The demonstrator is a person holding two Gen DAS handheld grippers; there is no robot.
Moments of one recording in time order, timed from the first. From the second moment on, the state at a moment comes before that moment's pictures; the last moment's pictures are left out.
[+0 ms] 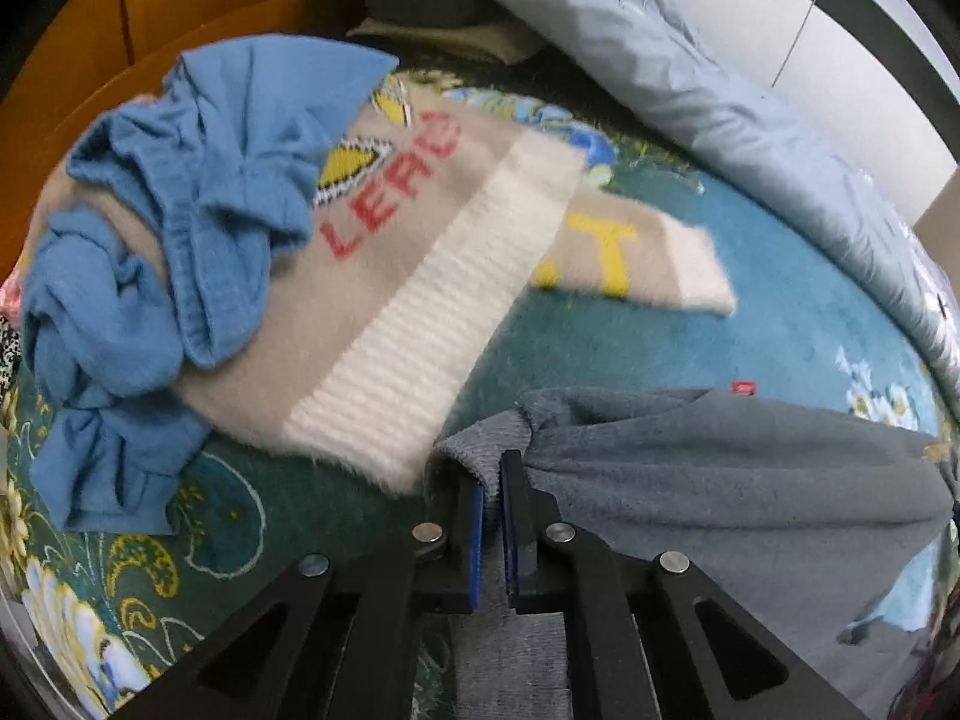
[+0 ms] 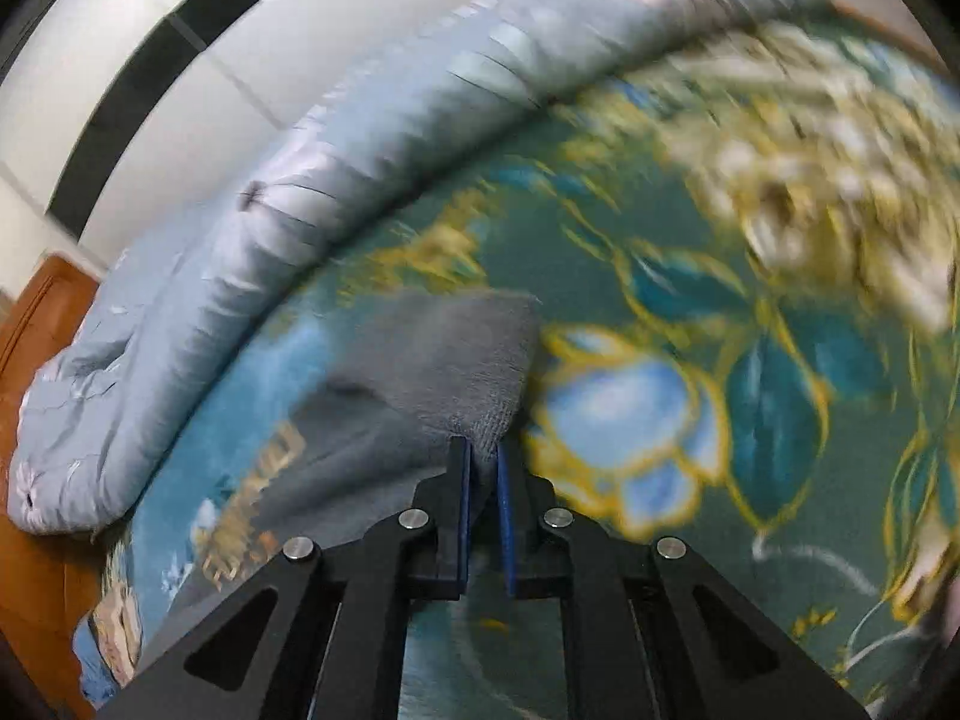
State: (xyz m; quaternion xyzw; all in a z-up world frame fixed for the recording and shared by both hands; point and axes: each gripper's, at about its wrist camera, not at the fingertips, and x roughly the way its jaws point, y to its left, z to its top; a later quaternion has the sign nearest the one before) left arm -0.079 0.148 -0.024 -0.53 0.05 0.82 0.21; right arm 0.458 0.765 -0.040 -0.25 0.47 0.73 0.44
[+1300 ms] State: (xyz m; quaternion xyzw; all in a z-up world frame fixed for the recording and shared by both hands) left arm 0.081 0.026 -0.024 -0.51 -0.20 0.80 0.22; right arm 0.539 0.479 0.026 -0.24 0.32 0.89 0.23
